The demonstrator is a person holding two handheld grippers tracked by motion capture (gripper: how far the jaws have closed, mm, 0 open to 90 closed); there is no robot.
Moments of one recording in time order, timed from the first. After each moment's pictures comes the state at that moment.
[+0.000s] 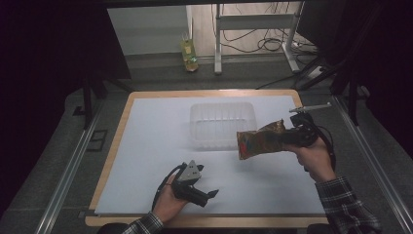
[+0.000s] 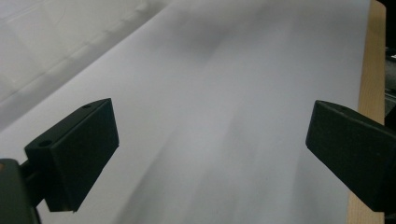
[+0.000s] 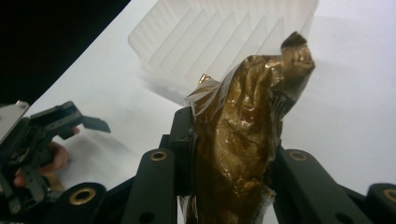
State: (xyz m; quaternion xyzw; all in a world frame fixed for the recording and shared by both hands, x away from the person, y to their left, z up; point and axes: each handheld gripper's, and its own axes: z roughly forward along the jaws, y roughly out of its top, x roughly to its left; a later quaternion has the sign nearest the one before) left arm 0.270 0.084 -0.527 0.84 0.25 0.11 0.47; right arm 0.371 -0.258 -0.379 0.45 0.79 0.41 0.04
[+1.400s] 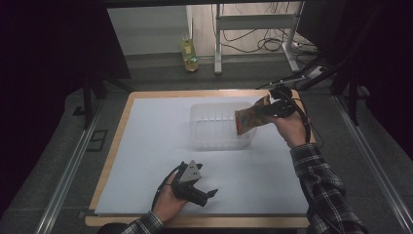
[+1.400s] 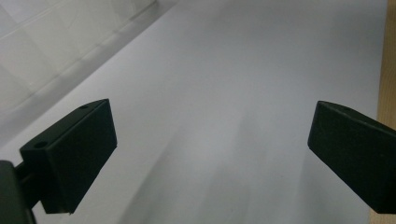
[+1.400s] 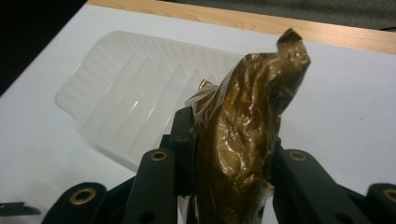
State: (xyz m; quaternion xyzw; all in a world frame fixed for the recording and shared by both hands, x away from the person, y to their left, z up) left arm 0.271 0.084 -0.530 0.85 0.25 0.13 0.45; right arm 0.453 -0.212 -0.372 0.50 0.78 0.36 0.11
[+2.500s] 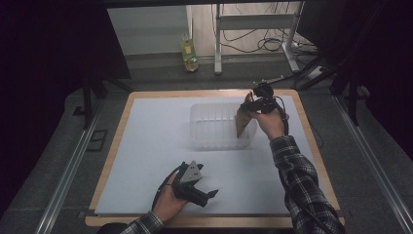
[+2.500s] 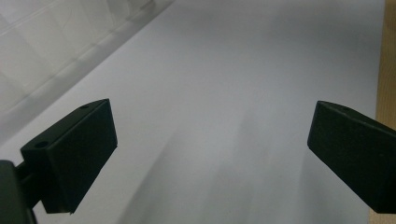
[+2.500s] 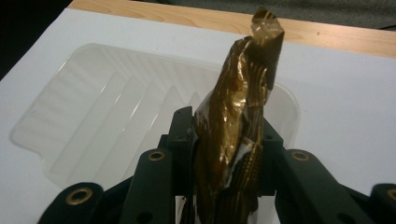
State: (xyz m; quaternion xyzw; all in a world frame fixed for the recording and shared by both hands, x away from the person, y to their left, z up) left arm 0.271 0.082 -0.530 0.85 0.25 0.13 0.45; right arm 0.496 -0.174 -0.410 0.51 0.78 0.36 0.11
